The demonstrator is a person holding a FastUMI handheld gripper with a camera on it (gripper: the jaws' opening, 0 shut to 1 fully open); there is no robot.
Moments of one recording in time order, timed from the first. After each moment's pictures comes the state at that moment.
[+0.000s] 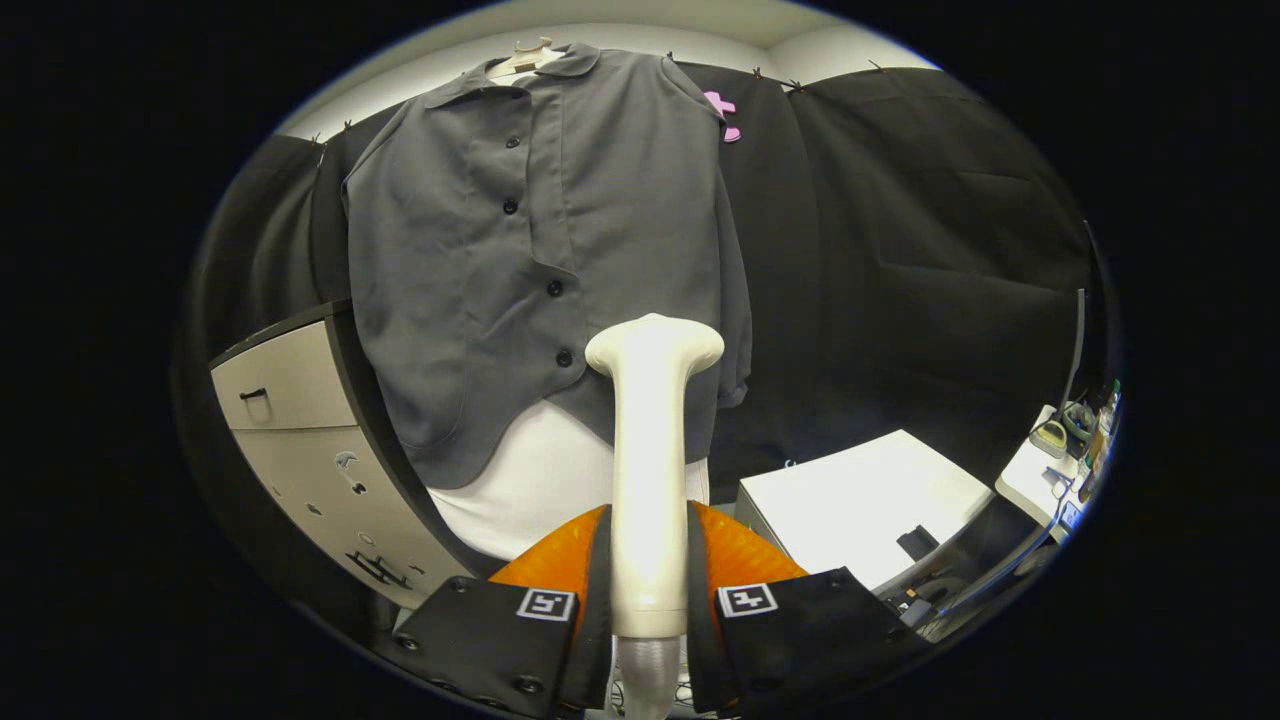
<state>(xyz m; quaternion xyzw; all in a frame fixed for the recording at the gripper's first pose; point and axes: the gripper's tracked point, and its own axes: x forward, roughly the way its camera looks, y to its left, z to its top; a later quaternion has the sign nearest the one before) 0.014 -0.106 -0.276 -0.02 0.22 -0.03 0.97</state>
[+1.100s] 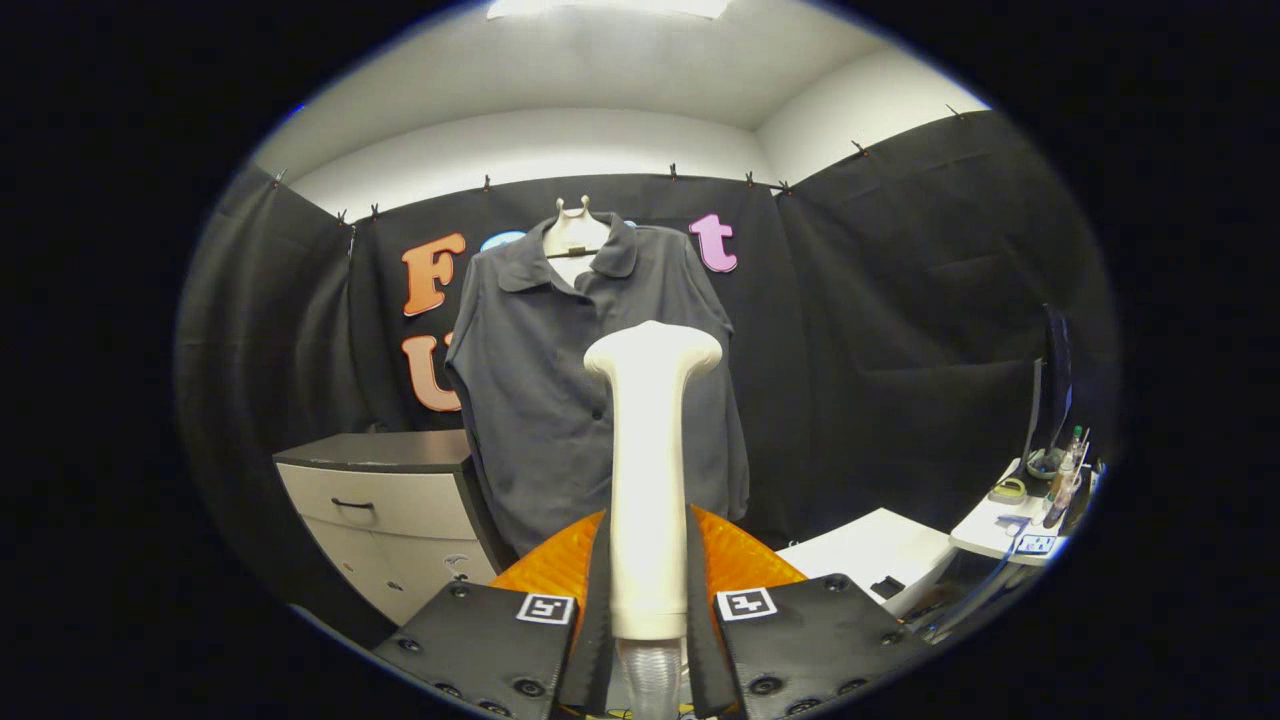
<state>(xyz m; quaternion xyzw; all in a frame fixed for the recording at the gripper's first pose) -0.104 -0.028 -0.052 -0.01 0.06 -0.02 1.00</state>
